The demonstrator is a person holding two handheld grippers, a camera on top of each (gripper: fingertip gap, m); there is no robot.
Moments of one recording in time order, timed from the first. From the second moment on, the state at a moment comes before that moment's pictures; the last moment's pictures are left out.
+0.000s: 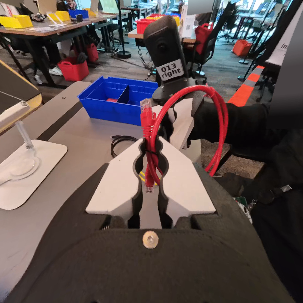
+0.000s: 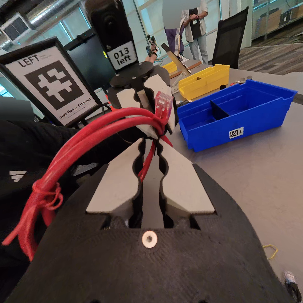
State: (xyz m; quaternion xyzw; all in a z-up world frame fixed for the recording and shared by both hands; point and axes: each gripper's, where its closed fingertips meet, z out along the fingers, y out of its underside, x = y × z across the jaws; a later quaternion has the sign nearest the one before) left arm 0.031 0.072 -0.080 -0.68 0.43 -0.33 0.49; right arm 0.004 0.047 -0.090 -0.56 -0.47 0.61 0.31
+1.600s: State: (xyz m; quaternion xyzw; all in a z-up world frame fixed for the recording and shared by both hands) left arm 0.083 0.033 -0.126 -0.32 0.74 0.39 0.45; right arm 0.003 0.063 -0.114 -0.60 -0.43 0.61 0.29
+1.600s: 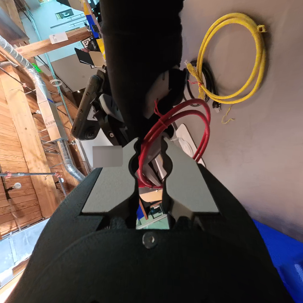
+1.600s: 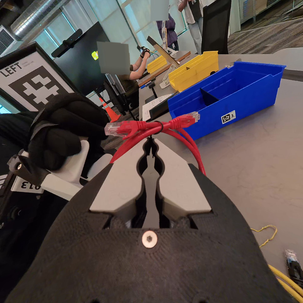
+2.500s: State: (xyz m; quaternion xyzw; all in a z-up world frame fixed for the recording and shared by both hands) left arm 0.018 0.115 -0.114 -0.78 0.38 -0.35 0.34; right arm 0.004 0.020 -0.094 -0.50 -0.57 0.54 0.37
